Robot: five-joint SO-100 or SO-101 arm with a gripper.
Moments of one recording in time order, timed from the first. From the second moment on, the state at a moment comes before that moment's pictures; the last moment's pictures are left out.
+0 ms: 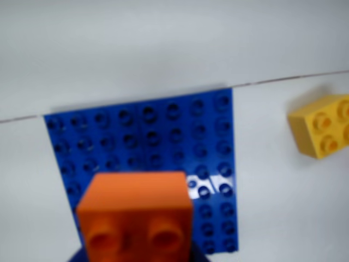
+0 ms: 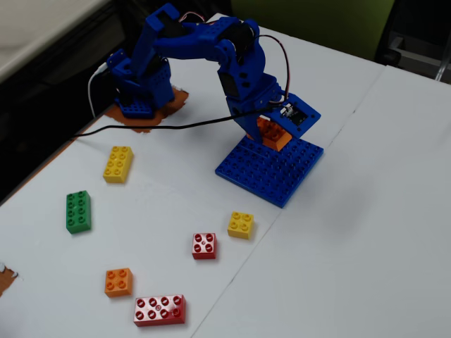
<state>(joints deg) 2.0 55.1 31.3 93.3 -84.6</state>
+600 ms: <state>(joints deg) 1.5 54.8 31.3 93.3 -84.0</state>
